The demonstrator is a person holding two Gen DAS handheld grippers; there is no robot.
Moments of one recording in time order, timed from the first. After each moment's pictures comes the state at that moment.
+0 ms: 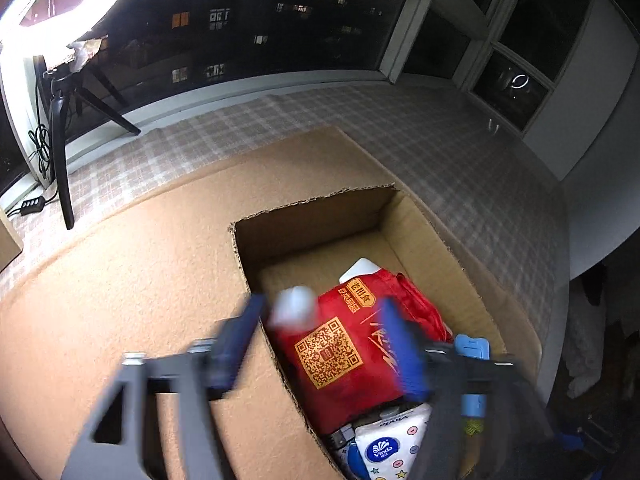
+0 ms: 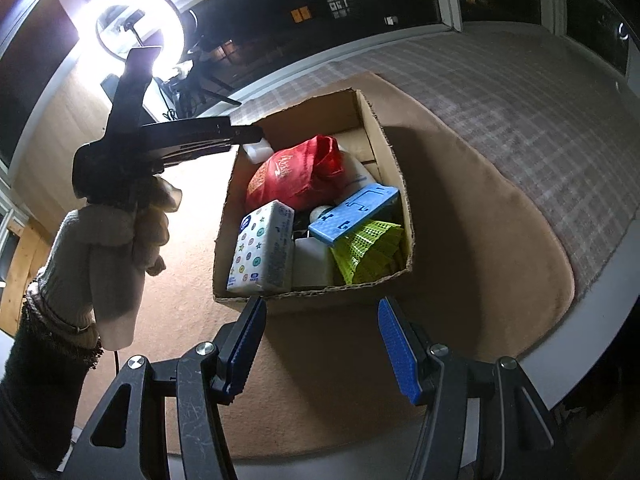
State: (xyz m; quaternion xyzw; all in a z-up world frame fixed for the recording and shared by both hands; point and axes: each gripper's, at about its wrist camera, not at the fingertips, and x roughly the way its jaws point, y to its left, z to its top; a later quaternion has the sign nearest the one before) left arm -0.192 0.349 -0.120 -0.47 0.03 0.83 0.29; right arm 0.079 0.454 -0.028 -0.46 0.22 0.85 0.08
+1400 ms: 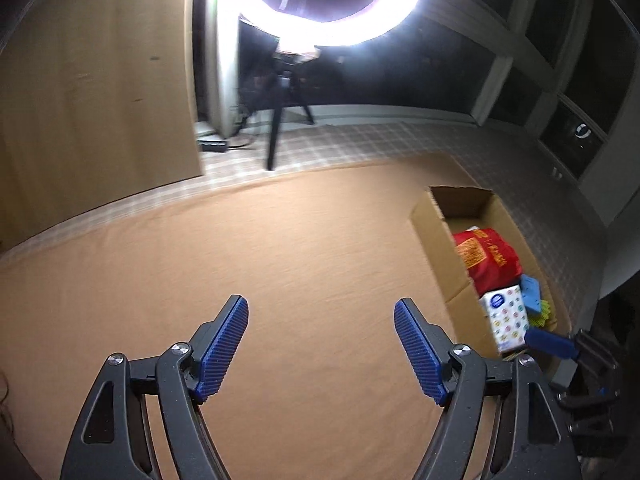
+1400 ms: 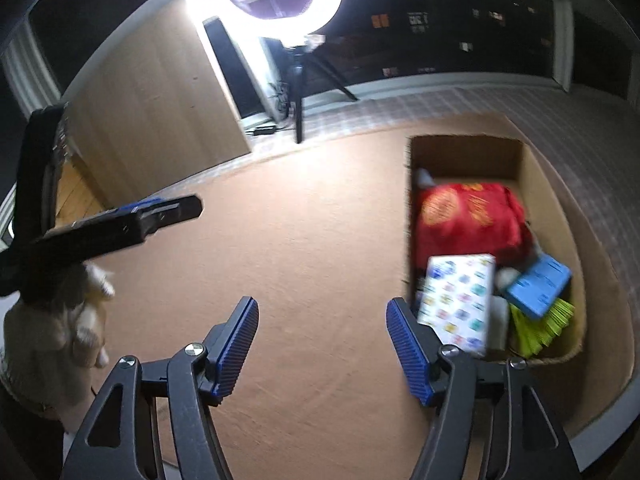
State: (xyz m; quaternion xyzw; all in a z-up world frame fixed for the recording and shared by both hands) left arm -0.089 0.112 -0.067 -0.45 -0.01 0.88 0.13; right arm -0.003 0.319 -0.006 -0.45 0.14 0.88 -0.03
